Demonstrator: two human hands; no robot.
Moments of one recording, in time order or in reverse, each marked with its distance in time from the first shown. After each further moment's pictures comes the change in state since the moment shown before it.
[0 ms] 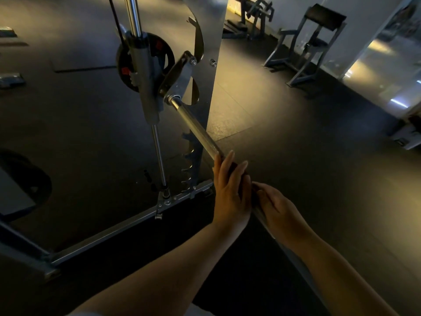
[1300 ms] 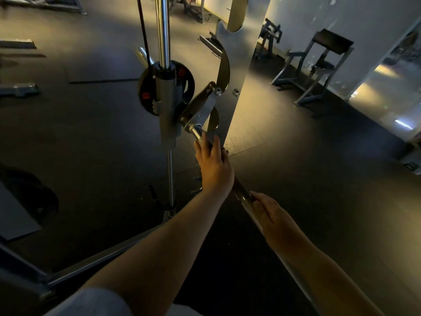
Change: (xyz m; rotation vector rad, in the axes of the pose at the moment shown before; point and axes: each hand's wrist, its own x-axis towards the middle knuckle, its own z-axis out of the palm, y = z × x) left_hand 0.163 -0.044 -0.057 0.035 0.118 -0.262; right_hand 0.081 -0.046 0.028 -0.217 -0.017 -0.012
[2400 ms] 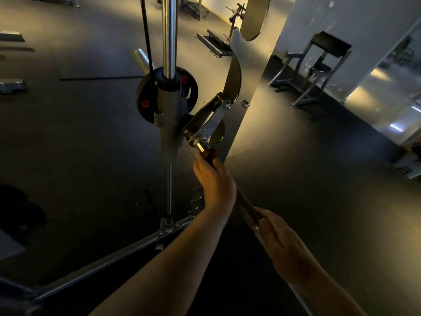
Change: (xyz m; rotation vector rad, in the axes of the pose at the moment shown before) left_hand 0.029 -0.002 -0.002 -0.356 0.178 -0.288; right_hand 0.027 -0.007 0.008 0.012 0.051 0.022
